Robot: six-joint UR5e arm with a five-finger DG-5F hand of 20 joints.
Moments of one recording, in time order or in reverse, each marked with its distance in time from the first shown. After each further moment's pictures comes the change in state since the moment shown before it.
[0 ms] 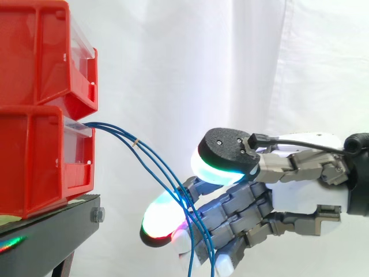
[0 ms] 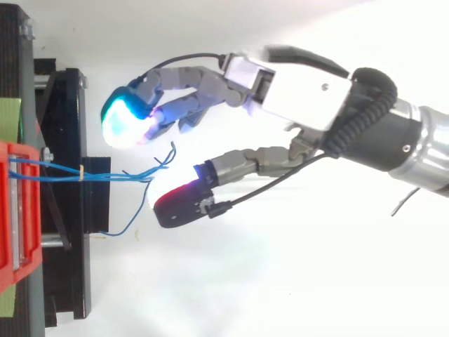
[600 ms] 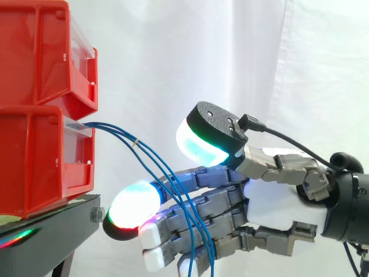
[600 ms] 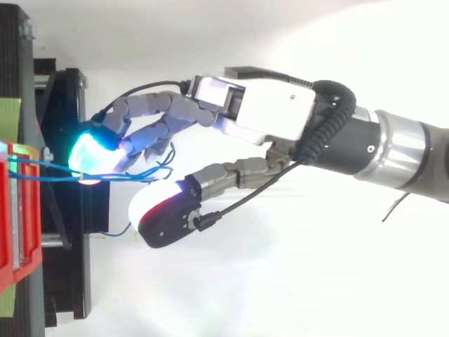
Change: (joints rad) arm -0.017 -0.081 0.016 0.200 -0.125 0.123
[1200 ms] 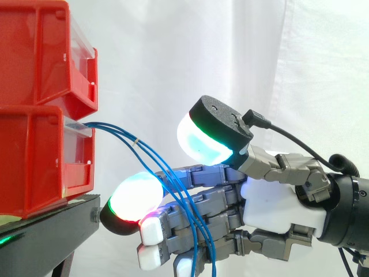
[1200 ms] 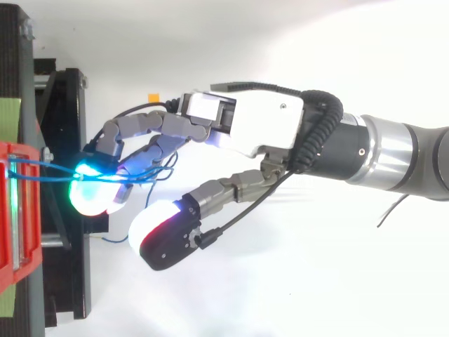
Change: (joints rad) arm -0.003 -0.014 0.006 0.031 -0.064 0.088
